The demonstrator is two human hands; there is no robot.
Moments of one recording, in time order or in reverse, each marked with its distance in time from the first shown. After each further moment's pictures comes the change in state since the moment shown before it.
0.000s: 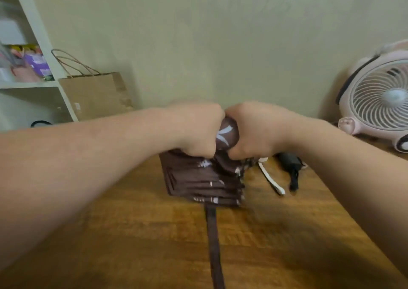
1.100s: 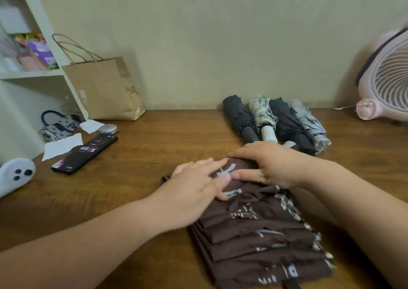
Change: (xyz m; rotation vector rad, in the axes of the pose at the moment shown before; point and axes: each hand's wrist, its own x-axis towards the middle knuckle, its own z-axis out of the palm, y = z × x) left_hand -0.072 0.020 0.119 -0.685 -0.088 0.015; right_hand -0.020 0.041 0.109 0.278 -0.180 -0.116
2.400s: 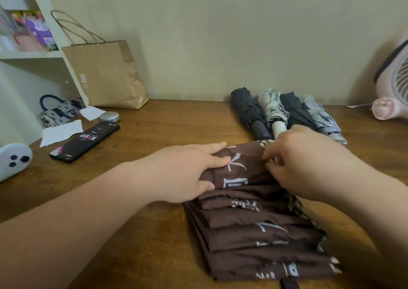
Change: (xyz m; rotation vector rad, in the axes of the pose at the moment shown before) left_hand 0.016 -0.020 -0.039 0.402 -0.209 0.007; right_hand -0.026 -0.044 -0.017 -0.359 0.163 0.297
